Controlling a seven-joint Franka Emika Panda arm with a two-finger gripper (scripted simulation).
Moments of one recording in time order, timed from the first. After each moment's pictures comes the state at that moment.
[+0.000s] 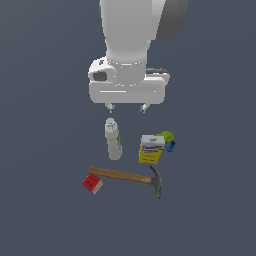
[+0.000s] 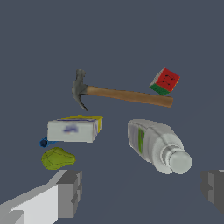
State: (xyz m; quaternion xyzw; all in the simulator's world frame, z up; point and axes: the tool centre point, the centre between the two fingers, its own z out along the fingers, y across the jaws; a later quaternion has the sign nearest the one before) arm 0.005 -0.001 0.324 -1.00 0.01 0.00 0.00
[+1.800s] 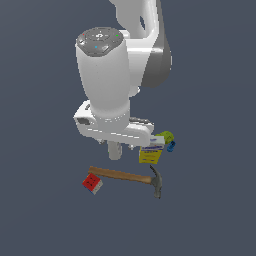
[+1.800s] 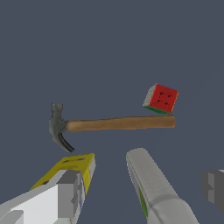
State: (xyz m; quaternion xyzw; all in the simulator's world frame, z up) arm 0.087 -0.037 0.252 -0.99 0.11 -0.01 0.01
